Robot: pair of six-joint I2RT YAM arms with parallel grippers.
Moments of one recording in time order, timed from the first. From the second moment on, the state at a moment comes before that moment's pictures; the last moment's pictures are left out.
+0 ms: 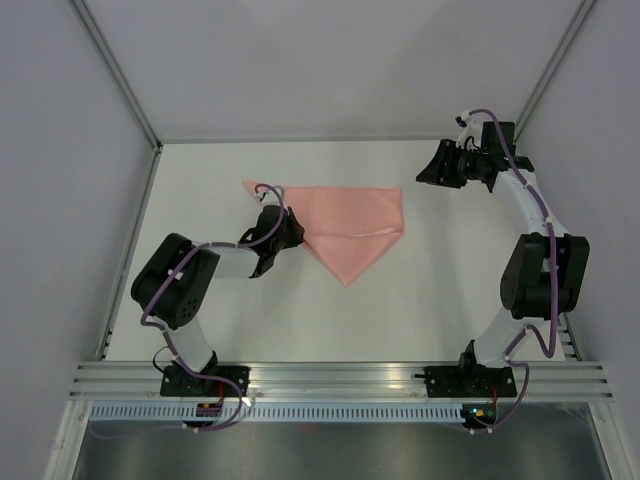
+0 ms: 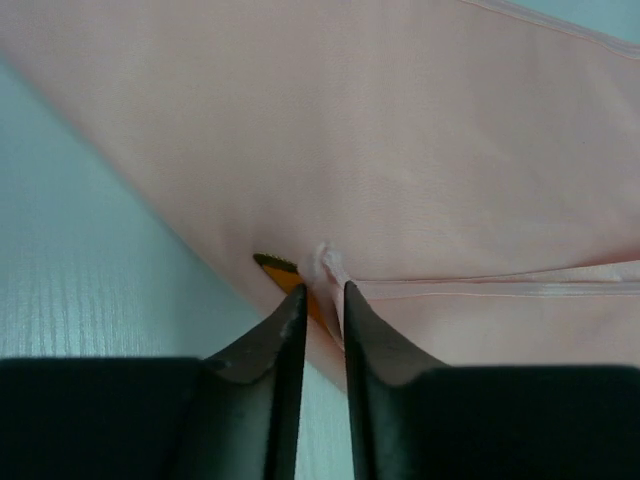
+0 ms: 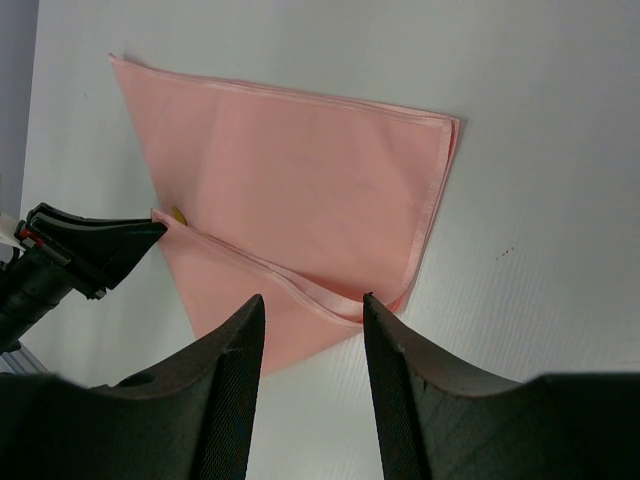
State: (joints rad) left arm -0.51 1.76 0.76 0.47 -0.16 -0.57; right arm -0.07 1.75 1.48 -0.50 -0.64 0.19
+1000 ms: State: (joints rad) left arm -0.01 1.88 1.11 0.24 -0.07 -0.64; right arm -0.07 1.75 1.48 -0.50 -0.66 0.19
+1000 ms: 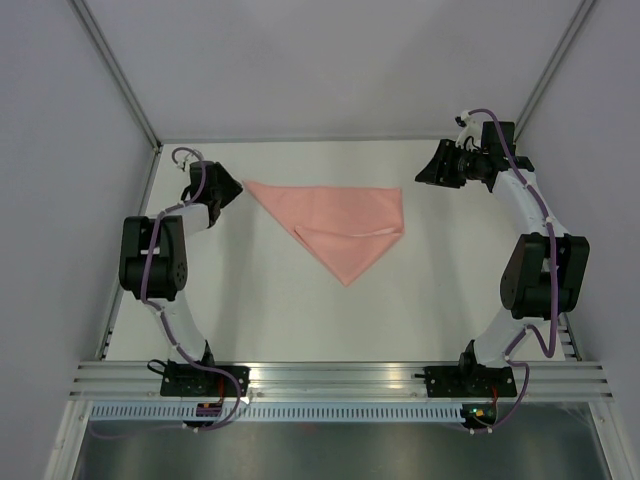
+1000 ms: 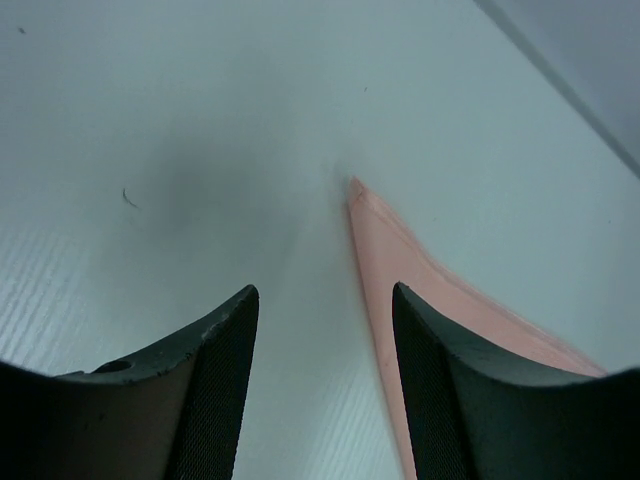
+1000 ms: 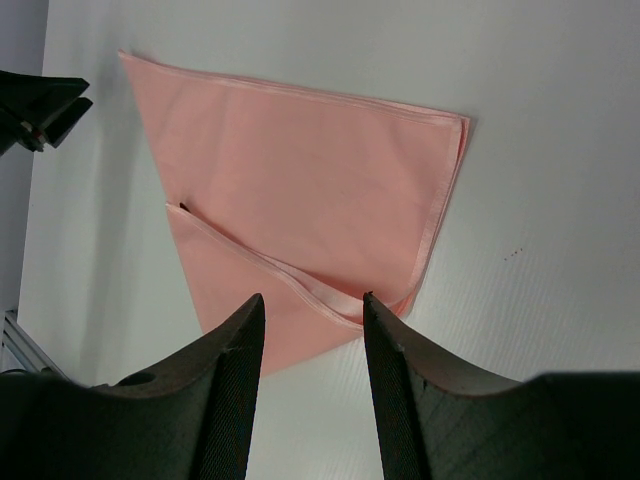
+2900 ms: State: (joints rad) left arm 0.00 1.83 0.92 0.33 0.11 -0.76; right arm -0.03 1.77 1.48 -0.51 -0.66 0.18
